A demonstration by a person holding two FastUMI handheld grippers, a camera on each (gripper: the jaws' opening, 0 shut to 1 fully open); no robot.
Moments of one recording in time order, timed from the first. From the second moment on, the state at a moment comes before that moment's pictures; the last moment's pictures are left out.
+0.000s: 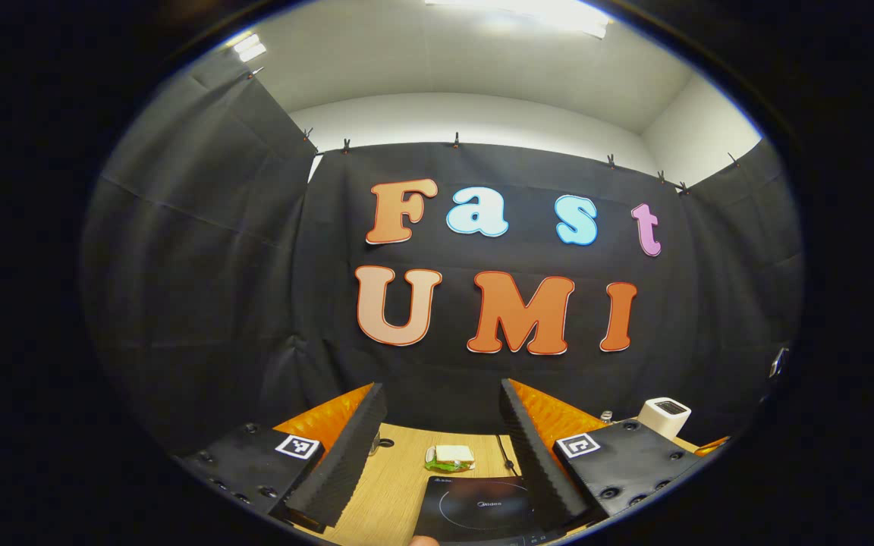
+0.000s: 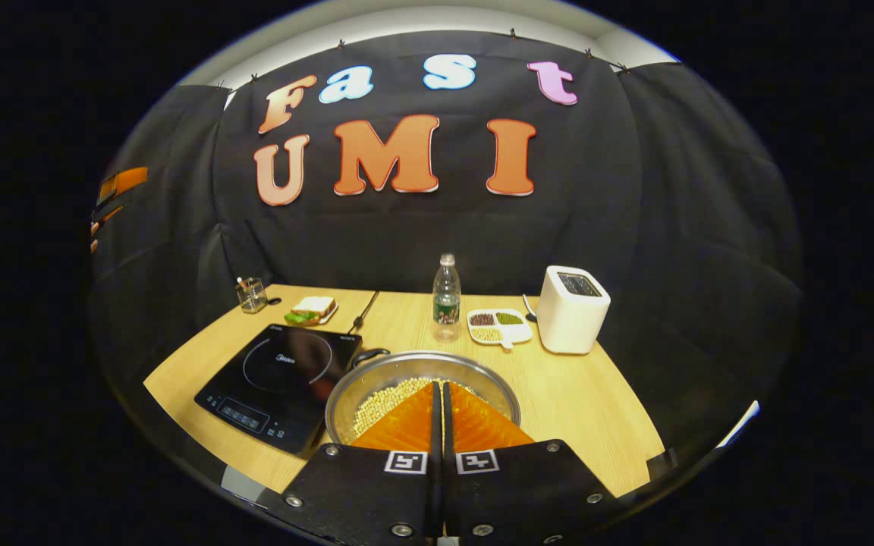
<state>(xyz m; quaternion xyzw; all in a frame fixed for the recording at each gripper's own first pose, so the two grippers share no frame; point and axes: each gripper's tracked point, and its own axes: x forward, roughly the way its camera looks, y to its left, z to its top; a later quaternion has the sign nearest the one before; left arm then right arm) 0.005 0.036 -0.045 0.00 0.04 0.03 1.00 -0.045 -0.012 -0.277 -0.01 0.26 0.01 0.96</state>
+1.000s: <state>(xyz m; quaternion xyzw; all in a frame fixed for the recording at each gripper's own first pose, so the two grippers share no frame) -0.014 0.037 -0.057 0.00 0.05 0.03 1.00 -0.092 -0.036 -0.404 0.03 0.40 -0.01 0.92</state>
